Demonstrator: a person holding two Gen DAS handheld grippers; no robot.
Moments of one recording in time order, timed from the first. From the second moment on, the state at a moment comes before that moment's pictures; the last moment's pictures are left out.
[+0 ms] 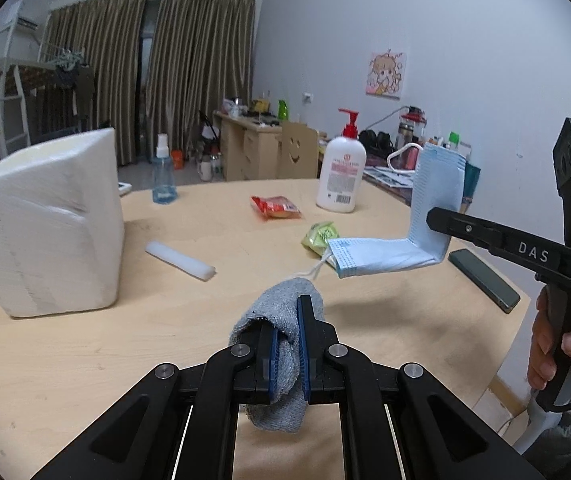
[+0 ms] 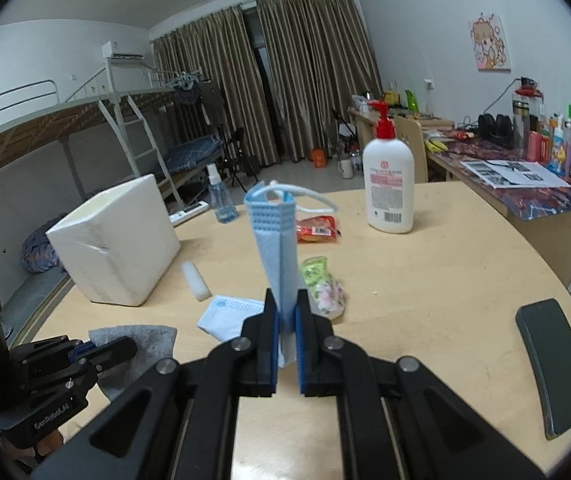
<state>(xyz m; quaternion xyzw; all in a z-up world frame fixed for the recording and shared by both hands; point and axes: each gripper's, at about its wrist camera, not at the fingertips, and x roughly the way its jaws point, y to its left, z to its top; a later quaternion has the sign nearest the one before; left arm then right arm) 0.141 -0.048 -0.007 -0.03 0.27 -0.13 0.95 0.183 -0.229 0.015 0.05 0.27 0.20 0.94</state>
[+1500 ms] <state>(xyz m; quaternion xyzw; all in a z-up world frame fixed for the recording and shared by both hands) 0.009 0.040 0.074 0.01 0.12 0.03 0.99 0.110 -0.153 0.070 0.03 0.15 0.33 0.93</state>
